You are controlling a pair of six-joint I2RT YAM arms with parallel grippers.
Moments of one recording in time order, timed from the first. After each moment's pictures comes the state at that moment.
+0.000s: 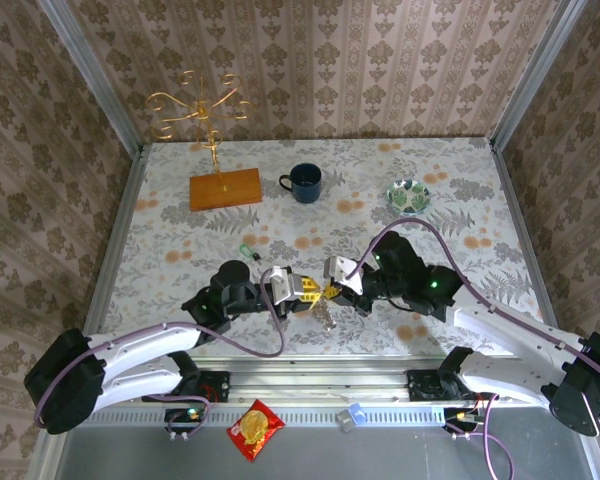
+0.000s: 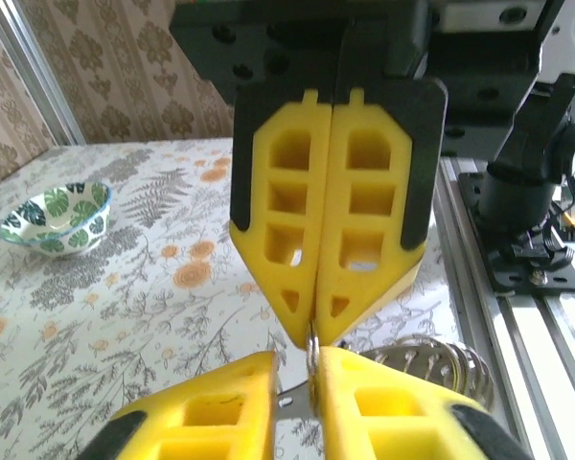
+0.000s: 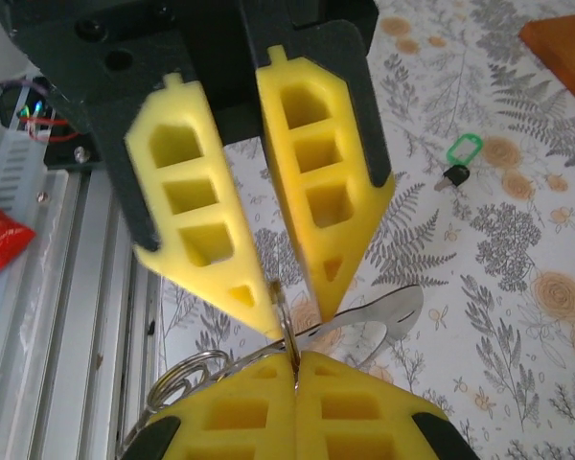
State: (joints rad) left arm -0.91 1.04 0.38 0.45 0.55 0.23; right arm 0.75 1.05 0.77 -0.40 -0.47 -0.45
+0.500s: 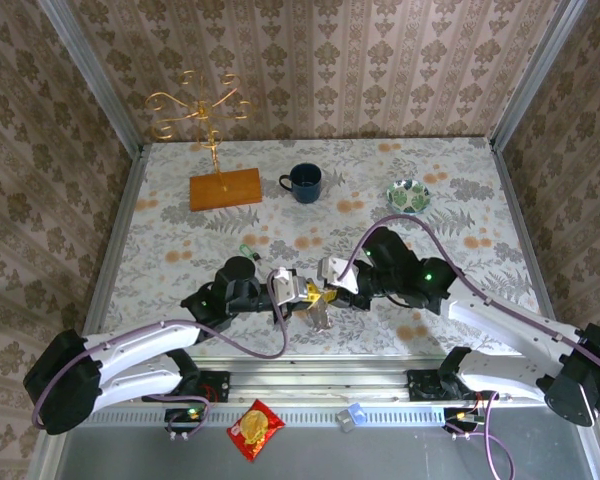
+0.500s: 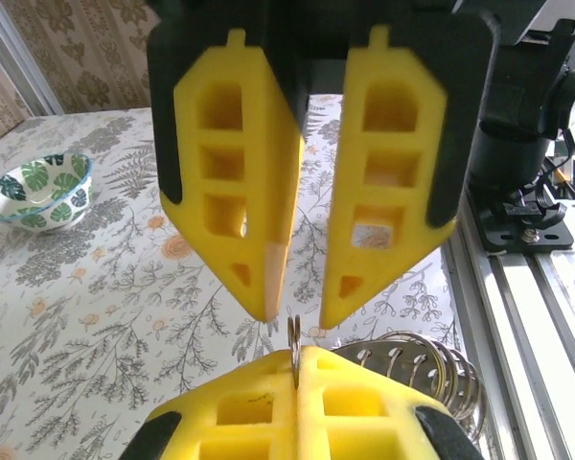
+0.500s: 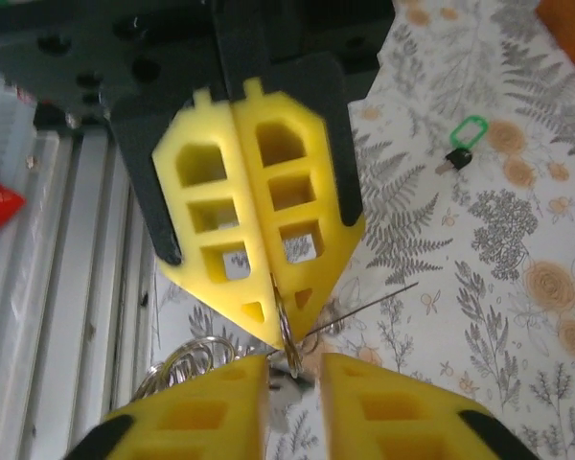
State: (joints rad) left arm -0.91 1.03 0.43 0.31 0.55 0.30; right arm 0.77 1.08 0.84 -0.49 -0.42 -0.50
